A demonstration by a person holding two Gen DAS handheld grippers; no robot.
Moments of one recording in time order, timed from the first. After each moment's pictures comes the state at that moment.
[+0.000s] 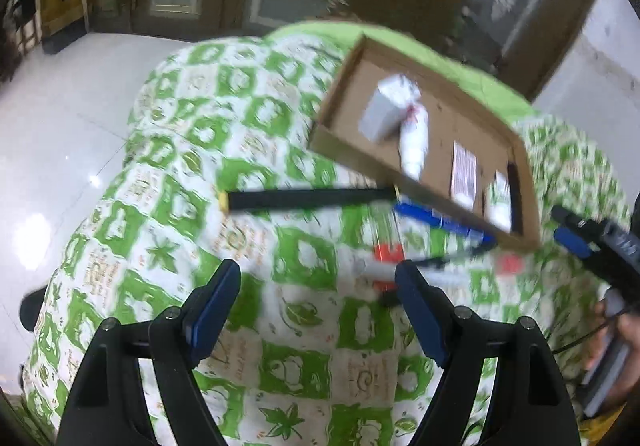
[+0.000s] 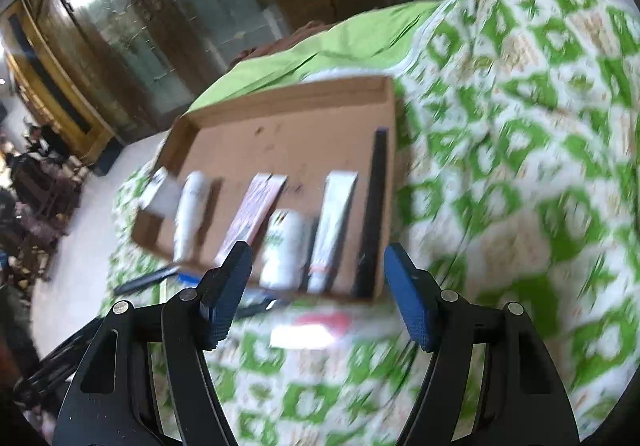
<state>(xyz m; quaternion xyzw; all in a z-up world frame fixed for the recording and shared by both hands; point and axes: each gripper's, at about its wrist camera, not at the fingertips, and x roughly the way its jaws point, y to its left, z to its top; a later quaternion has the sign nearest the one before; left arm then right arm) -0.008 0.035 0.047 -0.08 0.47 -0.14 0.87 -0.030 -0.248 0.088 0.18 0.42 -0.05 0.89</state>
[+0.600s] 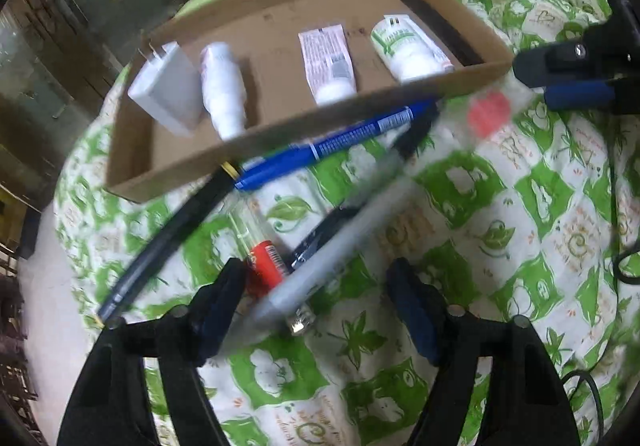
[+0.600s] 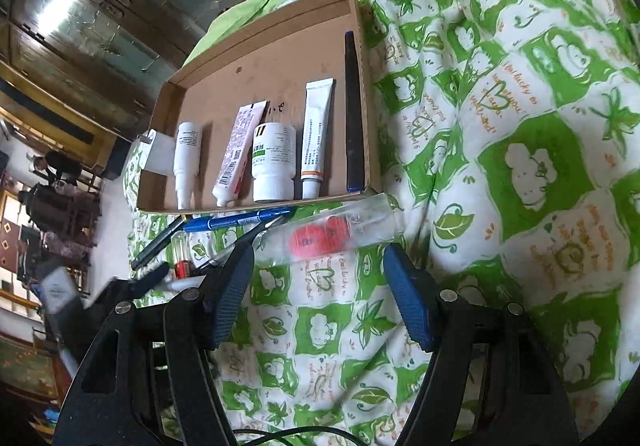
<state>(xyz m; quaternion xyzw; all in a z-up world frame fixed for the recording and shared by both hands) -0.006 -0.108 0.015 0.24 0.46 -0.26 0.81 -0.054 -0.256 0.049 0.28 0.49 -0.05 0.82</state>
